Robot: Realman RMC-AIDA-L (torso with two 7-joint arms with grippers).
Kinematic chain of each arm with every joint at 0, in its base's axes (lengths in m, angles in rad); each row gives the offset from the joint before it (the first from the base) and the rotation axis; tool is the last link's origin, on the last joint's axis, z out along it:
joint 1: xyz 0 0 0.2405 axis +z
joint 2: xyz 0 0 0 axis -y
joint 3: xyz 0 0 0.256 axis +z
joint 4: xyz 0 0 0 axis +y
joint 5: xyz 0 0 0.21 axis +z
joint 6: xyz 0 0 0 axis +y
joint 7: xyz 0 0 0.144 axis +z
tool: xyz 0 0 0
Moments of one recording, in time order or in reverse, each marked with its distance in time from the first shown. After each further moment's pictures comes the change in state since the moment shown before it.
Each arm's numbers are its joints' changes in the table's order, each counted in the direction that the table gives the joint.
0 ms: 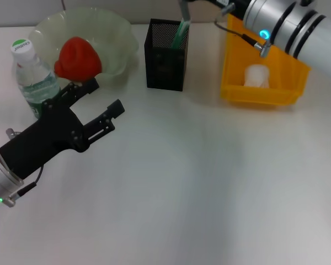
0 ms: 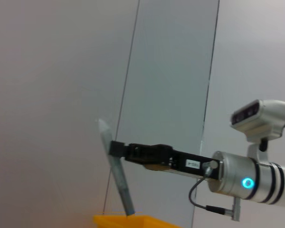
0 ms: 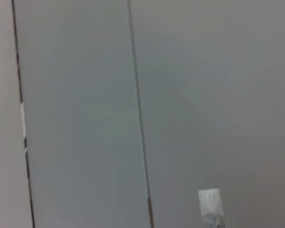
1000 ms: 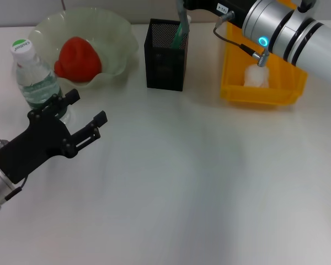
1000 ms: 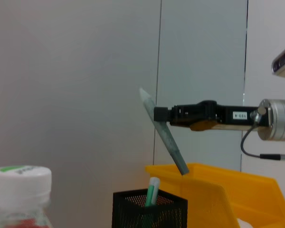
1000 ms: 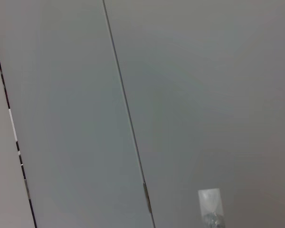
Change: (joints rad) left arm 0.038 -0.007 0.034 0.023 -0.037 -0.158 0.114; right arm -0.005 0.000 -0.068 0.011 0.039 0.038 0.080
